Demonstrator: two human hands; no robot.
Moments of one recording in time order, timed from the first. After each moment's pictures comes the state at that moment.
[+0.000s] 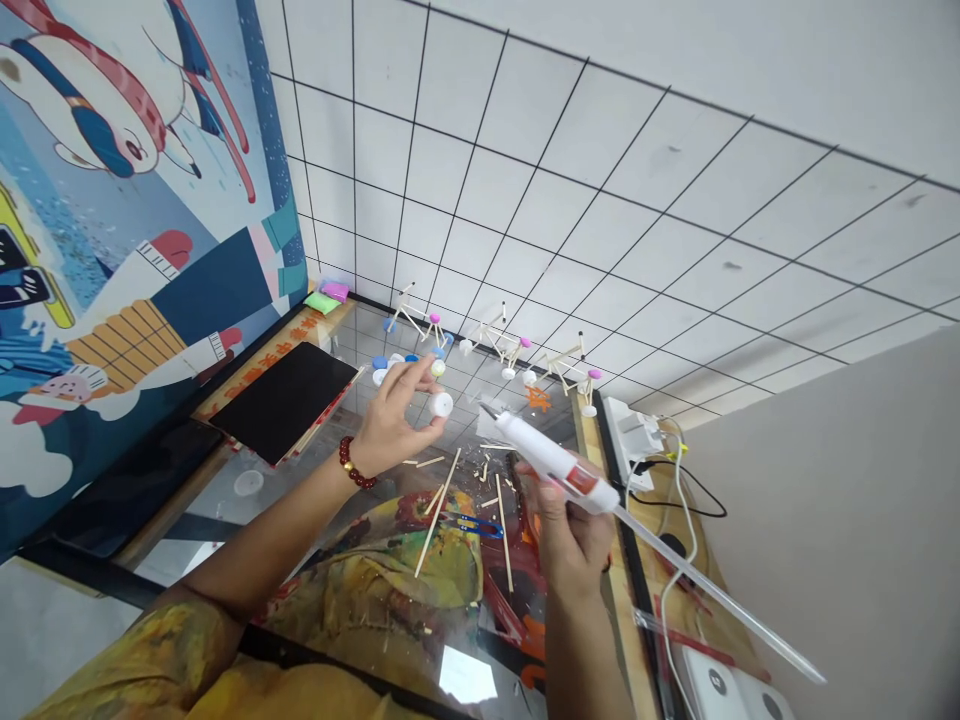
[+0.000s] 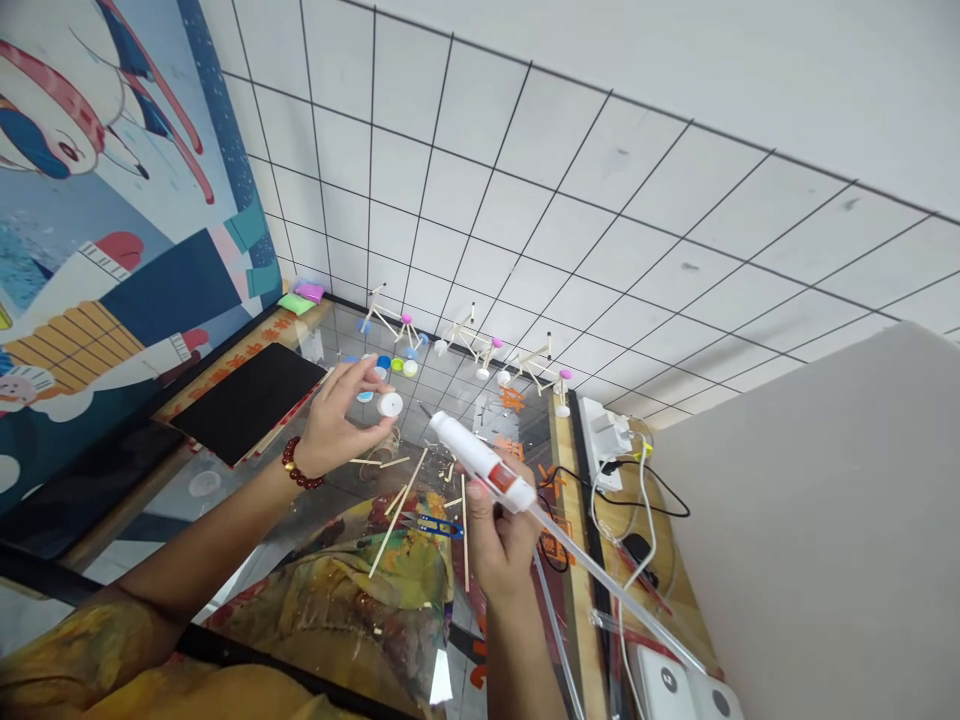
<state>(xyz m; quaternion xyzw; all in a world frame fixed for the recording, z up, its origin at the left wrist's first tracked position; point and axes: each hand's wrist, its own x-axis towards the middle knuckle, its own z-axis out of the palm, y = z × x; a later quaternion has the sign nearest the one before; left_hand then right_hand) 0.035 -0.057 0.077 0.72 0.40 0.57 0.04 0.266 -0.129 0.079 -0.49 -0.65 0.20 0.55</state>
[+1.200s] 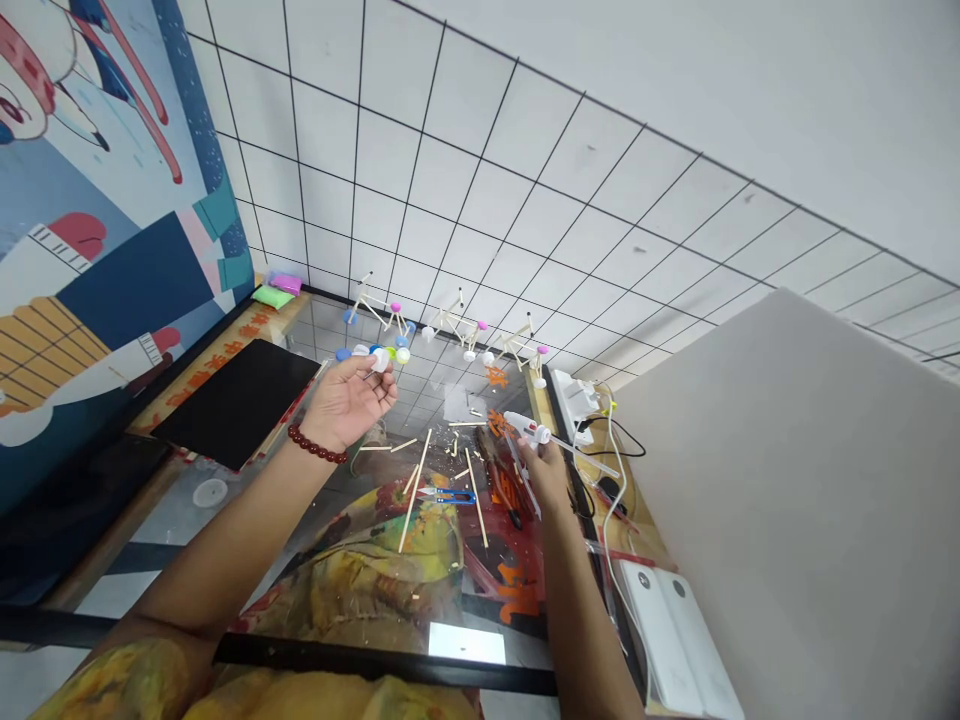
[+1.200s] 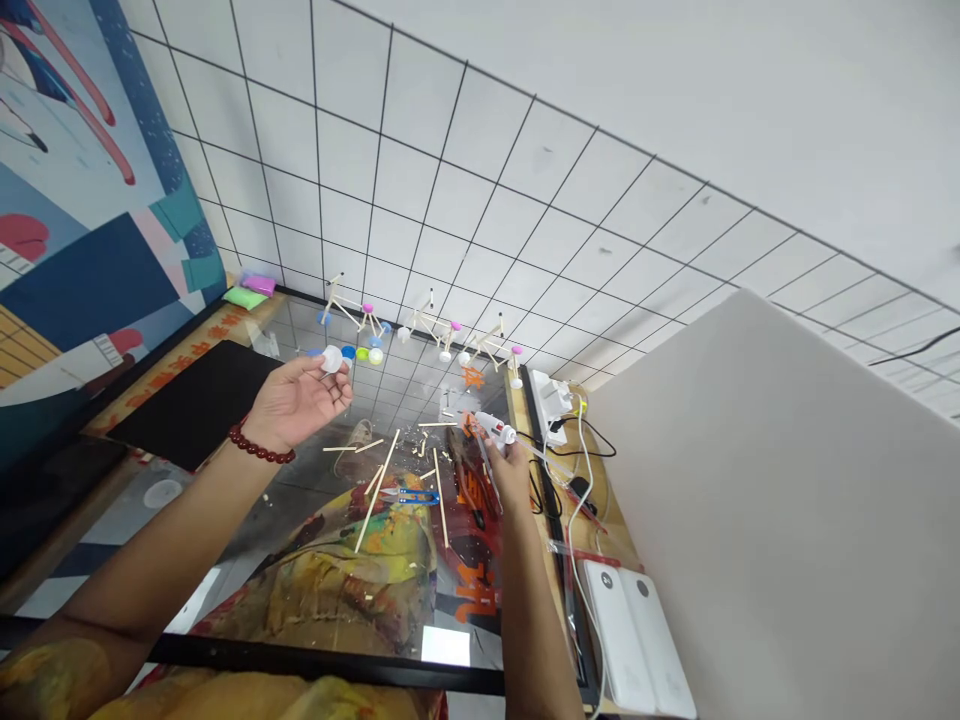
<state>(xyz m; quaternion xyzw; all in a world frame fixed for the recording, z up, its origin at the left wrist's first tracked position) 0.023 -0.053 0.108 0.04 0.27 0.58 0.77 0.364 -0.076 -0.013 -0.66 -0.47 0.31 0.50</state>
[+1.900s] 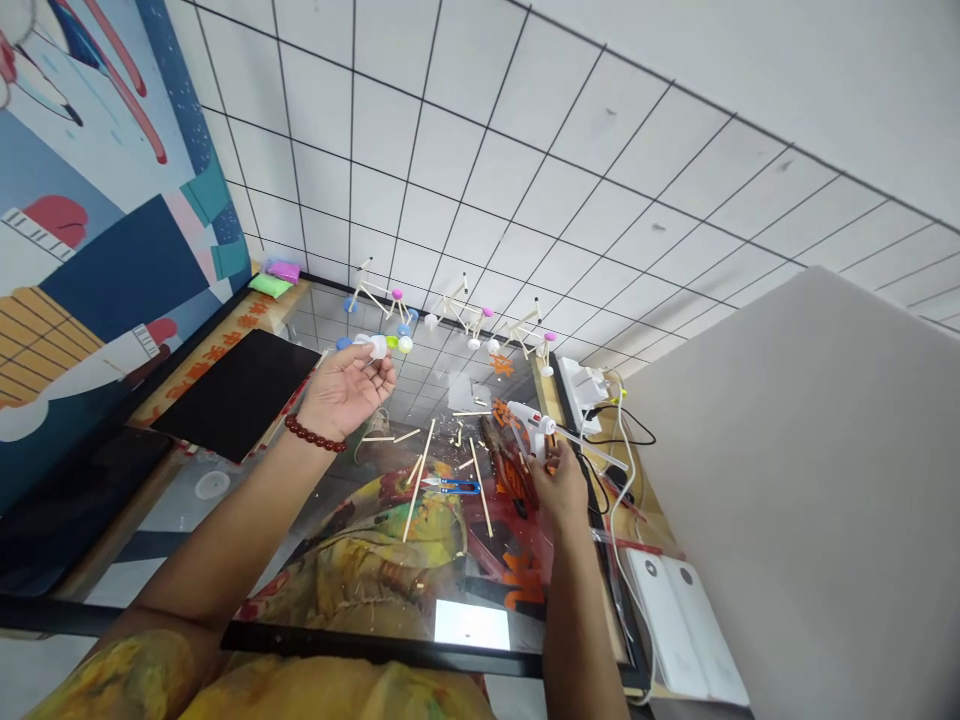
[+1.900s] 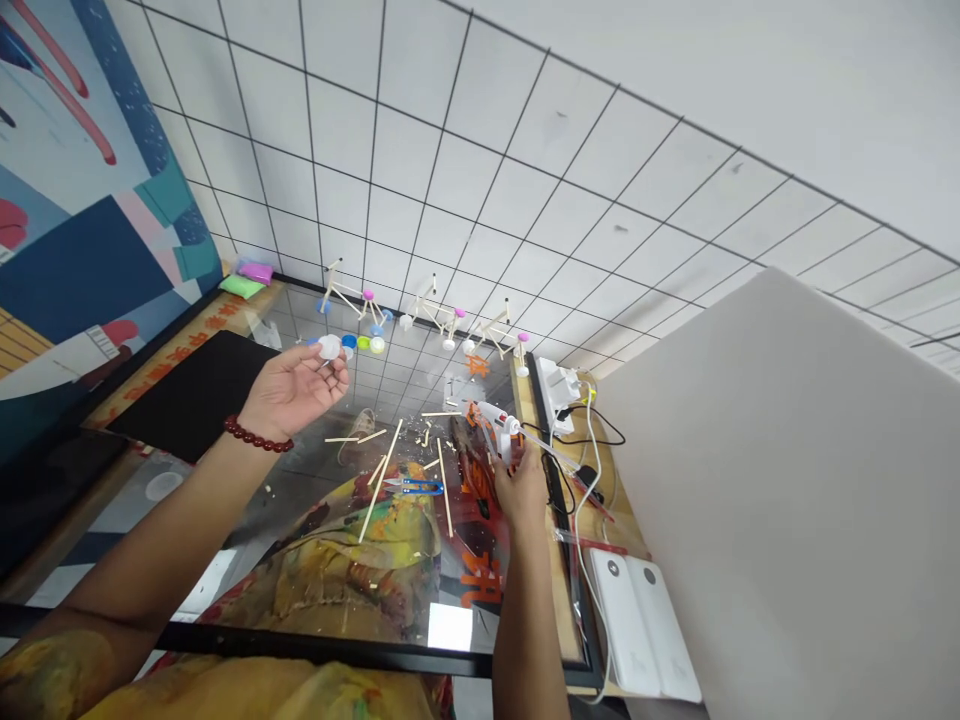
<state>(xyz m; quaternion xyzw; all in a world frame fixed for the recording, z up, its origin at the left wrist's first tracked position) 0.021 -0.047 0.104 0.01 0.28 0.59 0.76 0.375 -0.118 -0.010 -0.76 -0.56 0.07 0.32</state>
